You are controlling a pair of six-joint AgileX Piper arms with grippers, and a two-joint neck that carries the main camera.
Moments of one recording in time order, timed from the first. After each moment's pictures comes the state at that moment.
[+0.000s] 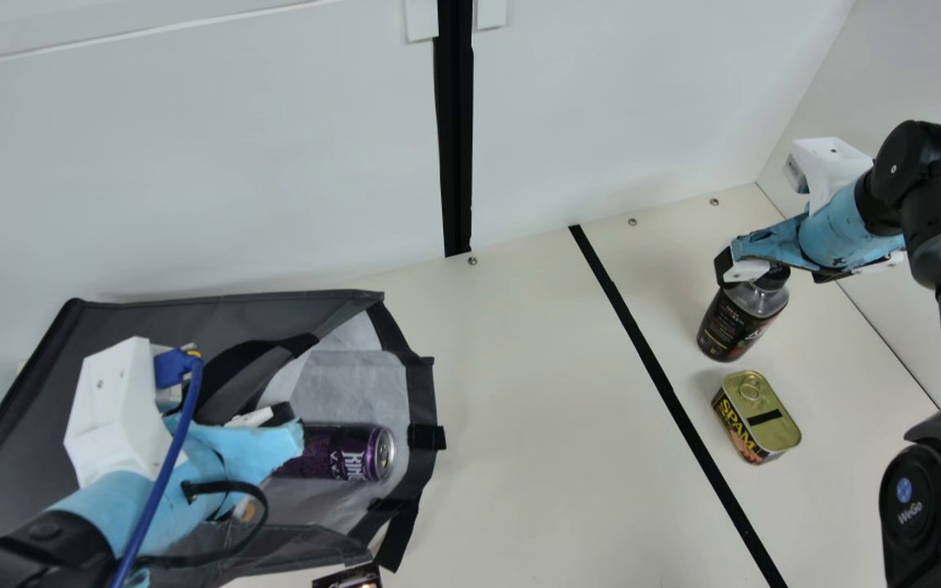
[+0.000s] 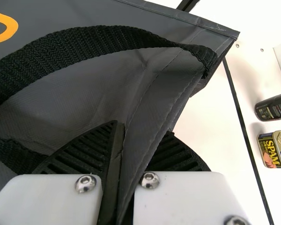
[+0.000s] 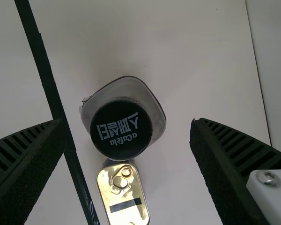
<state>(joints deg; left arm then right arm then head) -36.7 82.3 -72.0 -2.4 38.7 -33.4 -30.9 106.5 -103.5 3.3 69.9 -16.7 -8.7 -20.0</state>
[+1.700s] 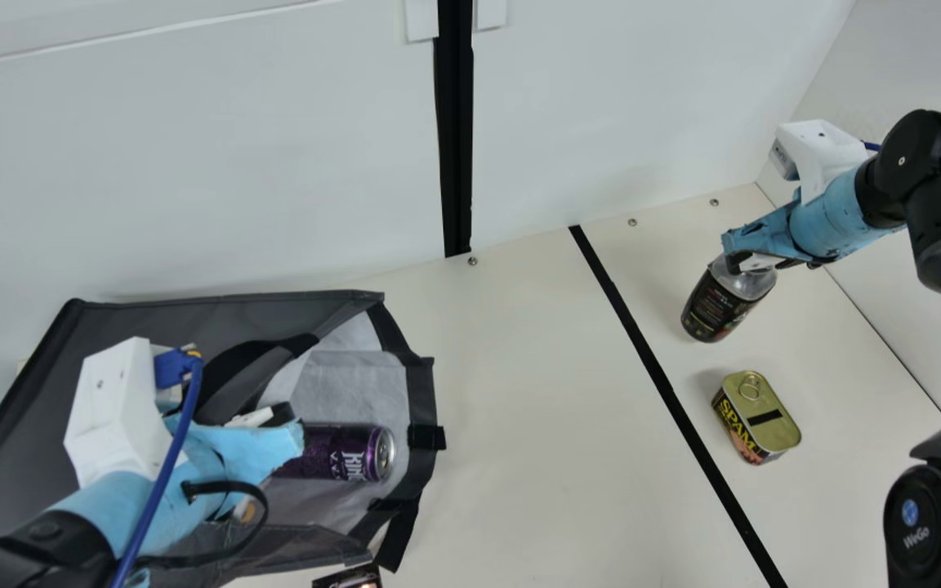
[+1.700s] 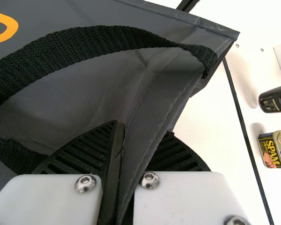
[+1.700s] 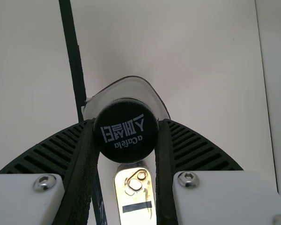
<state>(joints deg) -36.7 82.3 -72.0 -2.4 38.7 -33.4 -29.4 102.7 -103.2 7.5 69.9 -22.6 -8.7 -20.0</state>
